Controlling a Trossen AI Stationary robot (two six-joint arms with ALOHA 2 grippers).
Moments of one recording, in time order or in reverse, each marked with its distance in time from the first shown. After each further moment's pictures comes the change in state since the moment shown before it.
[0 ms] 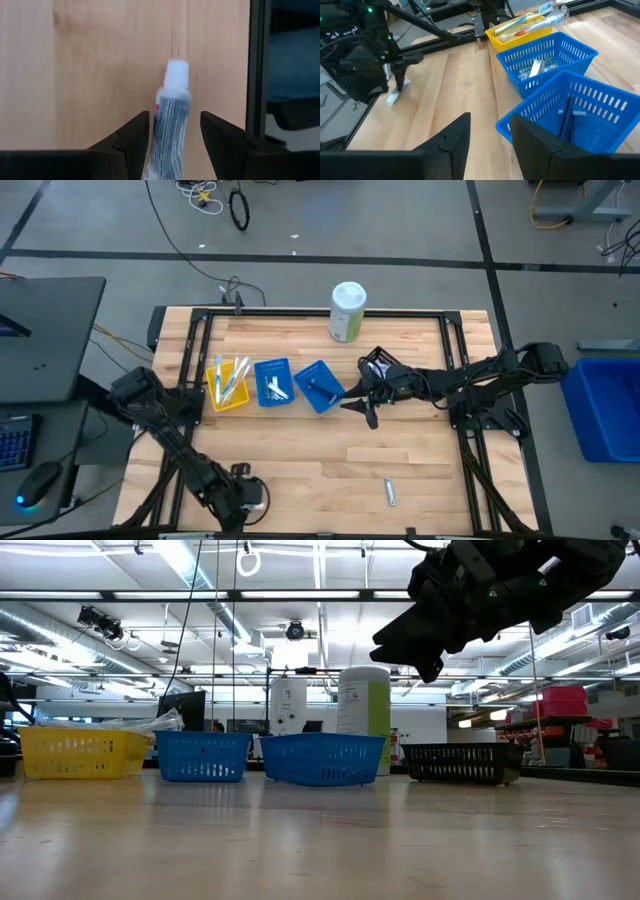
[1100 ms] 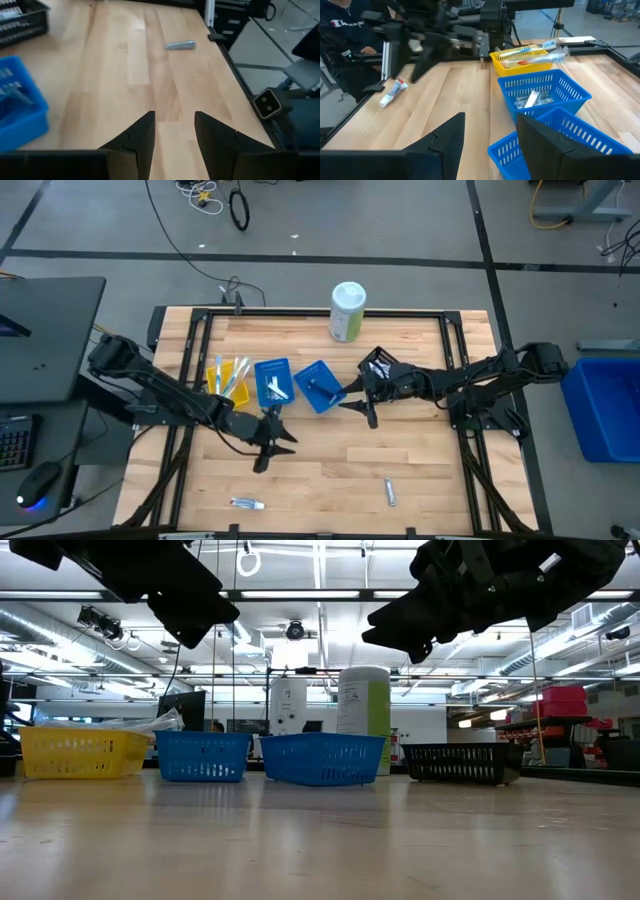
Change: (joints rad) left arm 0.474 -0.411 -0.380 0.657 -0.056 0.627; right arm -0.003 0.000 -0.001 0.096 -0.006 -0.193
